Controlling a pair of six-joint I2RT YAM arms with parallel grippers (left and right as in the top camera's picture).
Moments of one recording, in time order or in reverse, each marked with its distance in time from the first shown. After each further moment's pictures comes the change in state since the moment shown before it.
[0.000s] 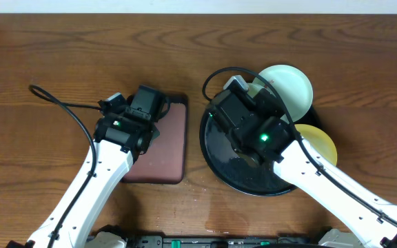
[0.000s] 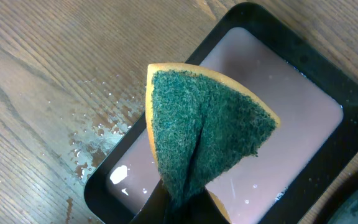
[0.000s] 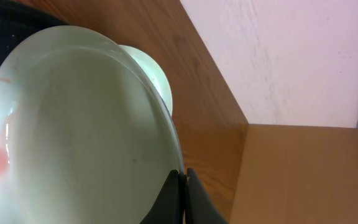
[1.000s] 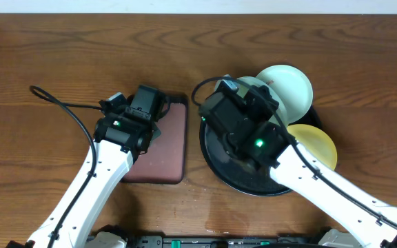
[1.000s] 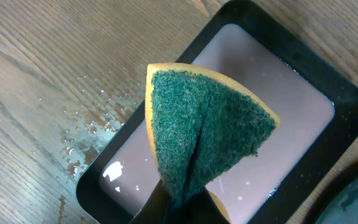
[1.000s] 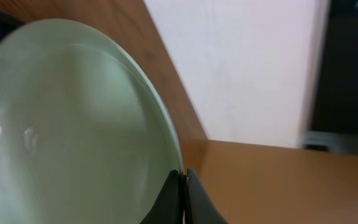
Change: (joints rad) left arm 0.000 0.000 0.000 0.011 0.023 -0.003; right arm 0.027 0.000 0.003 0.103 0.075 -0.168
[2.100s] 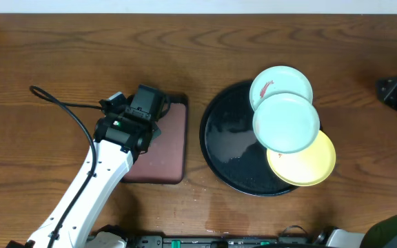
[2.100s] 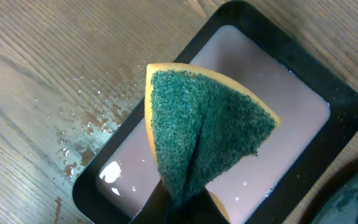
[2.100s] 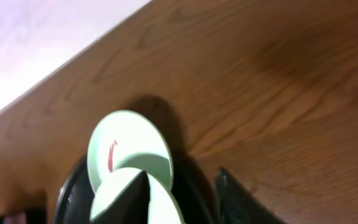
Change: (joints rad) left arm 0.000 0.000 -0.001 0.011 0.003 0.000; right arm -1.343 0.000 0.005 0.052 -1.519 0.565
